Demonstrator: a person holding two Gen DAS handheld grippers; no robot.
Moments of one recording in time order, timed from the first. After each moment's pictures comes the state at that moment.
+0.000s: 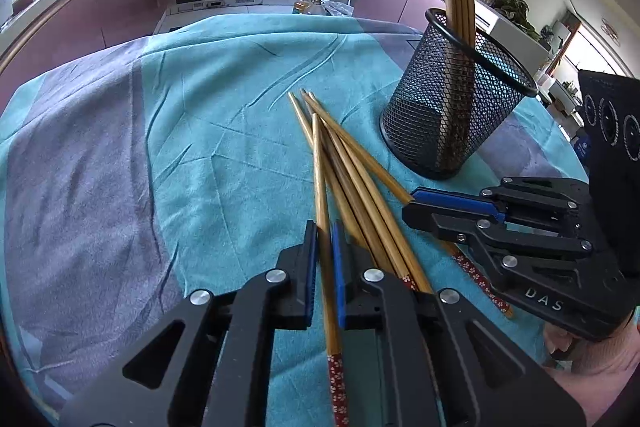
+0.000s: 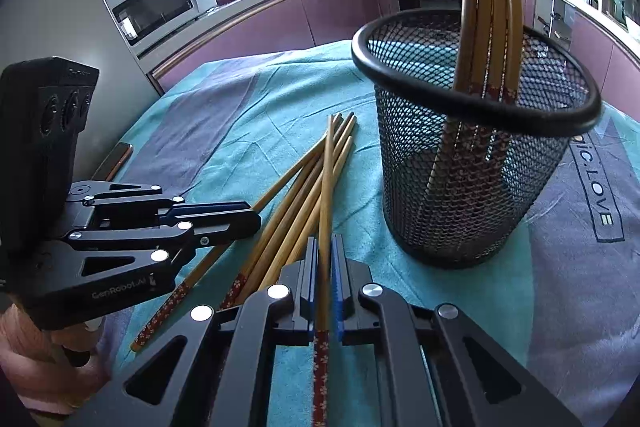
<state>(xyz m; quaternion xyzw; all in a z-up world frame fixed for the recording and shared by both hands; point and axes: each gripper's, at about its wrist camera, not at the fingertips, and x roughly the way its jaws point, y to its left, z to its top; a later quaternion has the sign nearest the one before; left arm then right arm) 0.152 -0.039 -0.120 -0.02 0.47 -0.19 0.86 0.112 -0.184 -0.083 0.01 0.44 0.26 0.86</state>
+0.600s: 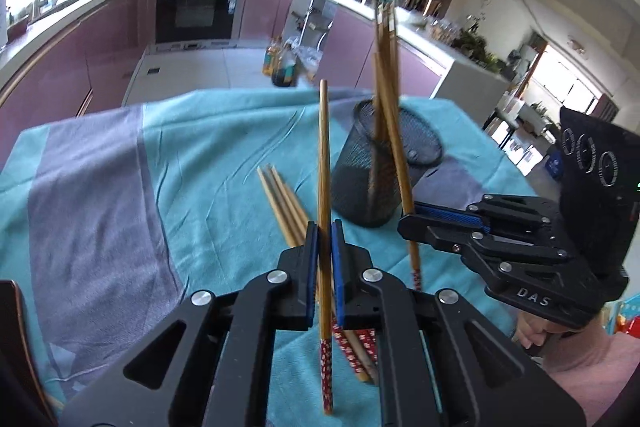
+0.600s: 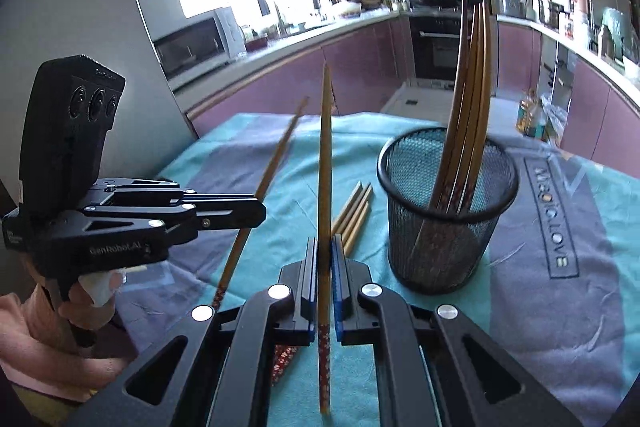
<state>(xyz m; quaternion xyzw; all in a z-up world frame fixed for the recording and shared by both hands) 0.119 -0.023 -0.042 -0.04 0.39 -0.24 0.89 0.076 -0.209 -0.015 0.01 0.34 0.29 0.89</state>
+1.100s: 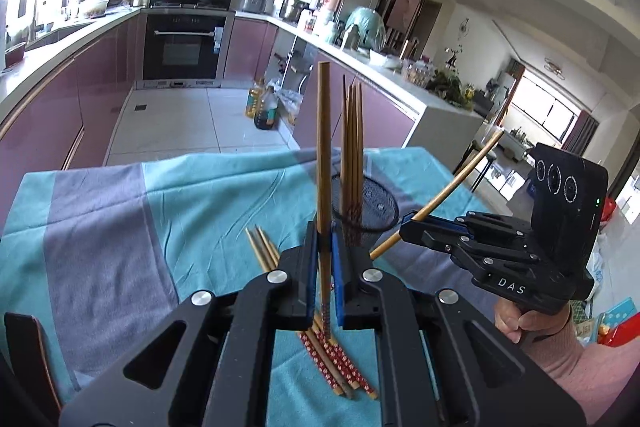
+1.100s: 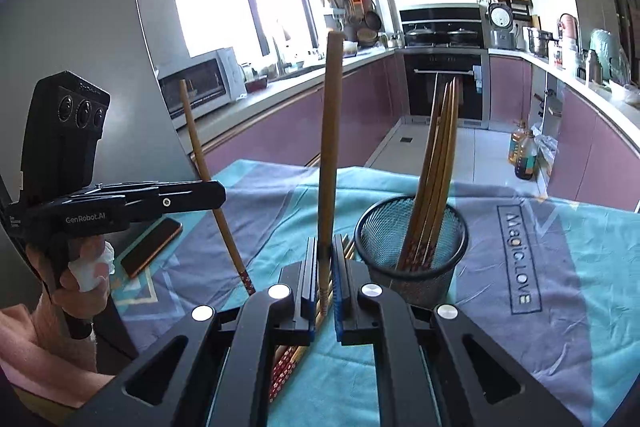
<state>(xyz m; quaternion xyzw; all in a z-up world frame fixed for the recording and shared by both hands) 0.107 -0.009 0.025 -0.07 0.32 -0.27 0.91 0.070 -0.237 0.022 0.03 0.28 0.28 0.92</state>
